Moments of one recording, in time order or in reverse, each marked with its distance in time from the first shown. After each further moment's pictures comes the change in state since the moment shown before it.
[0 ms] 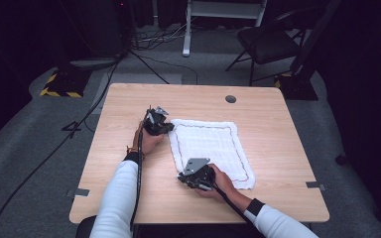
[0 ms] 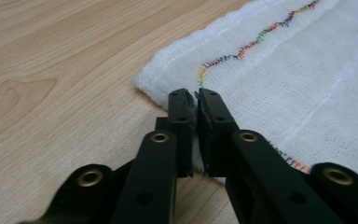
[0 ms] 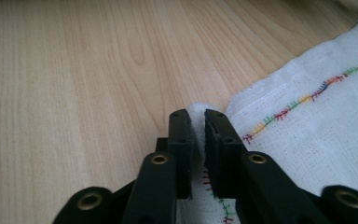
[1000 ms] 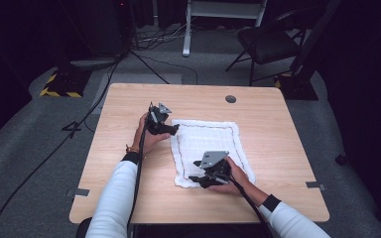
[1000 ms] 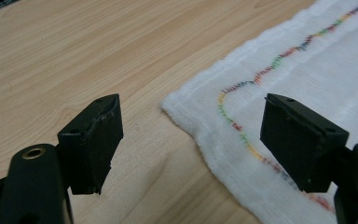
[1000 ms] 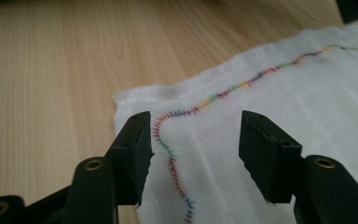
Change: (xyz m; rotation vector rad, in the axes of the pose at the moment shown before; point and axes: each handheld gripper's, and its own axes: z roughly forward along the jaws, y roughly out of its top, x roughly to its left) left arm -0.016 0.016 -0.009 -0.034 0.170 0.002; right arm -0.025 -0.011 -0.038 -0.049 0.023 -0.003
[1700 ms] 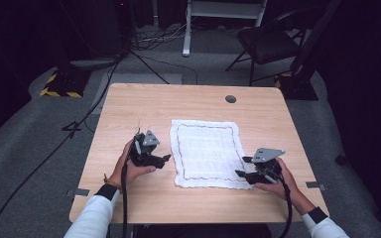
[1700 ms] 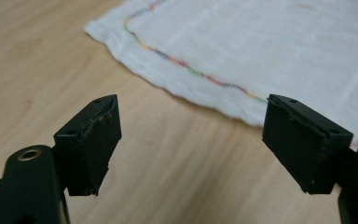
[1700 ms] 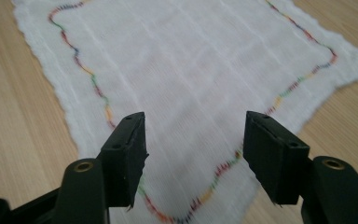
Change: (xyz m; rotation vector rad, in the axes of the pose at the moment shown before) left arm -0.044 -0.065 -0.099 -0.008 -0.116 0.135; right arm -0.044 -0.086 -0.103 0.033 -0.185 0.182
